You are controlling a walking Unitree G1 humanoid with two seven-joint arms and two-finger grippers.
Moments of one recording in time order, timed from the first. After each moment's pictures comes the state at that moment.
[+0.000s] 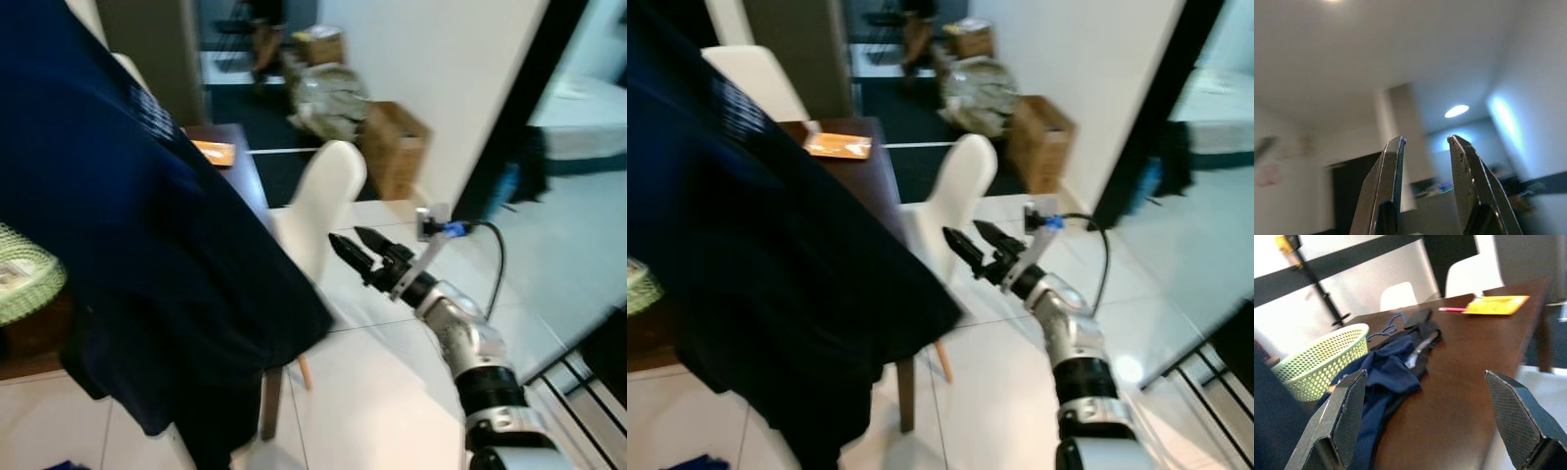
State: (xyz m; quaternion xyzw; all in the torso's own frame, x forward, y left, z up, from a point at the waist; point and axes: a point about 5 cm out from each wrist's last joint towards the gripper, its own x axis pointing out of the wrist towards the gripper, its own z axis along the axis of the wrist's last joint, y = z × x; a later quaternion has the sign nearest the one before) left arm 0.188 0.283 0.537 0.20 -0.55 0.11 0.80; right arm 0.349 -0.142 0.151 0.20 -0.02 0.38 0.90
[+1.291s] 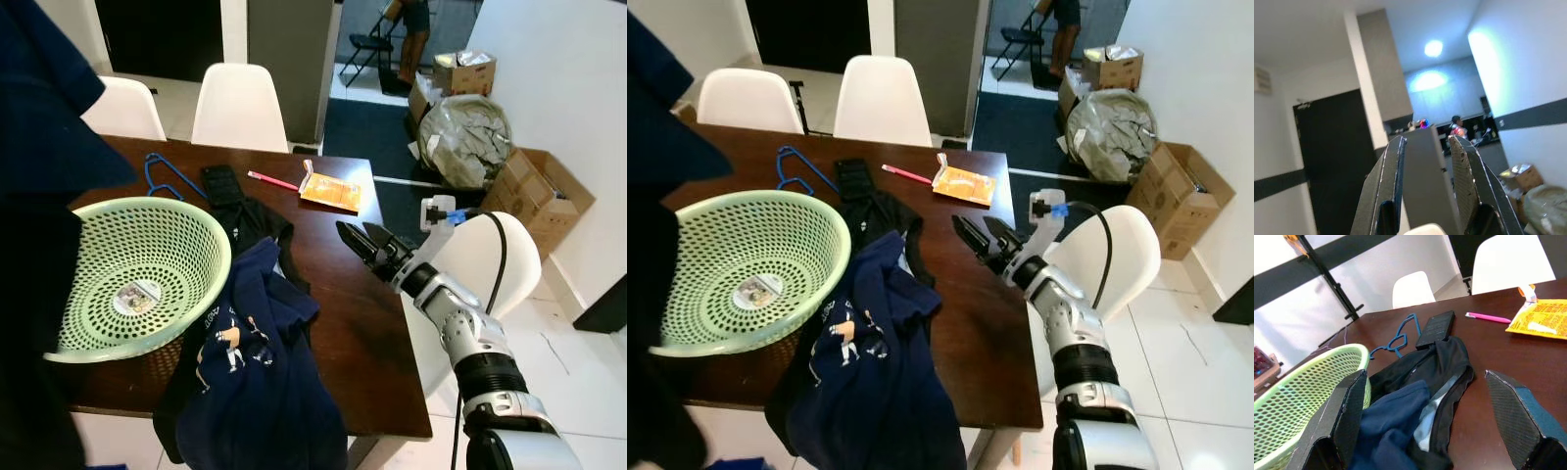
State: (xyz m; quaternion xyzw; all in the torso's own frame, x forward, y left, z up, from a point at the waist) left arm 0.261 0.266 0.509 0.14 -0.43 -0.08 0.89; right arm 0.359 -0.150 0.146 0.24 0.01 0.32 0.92
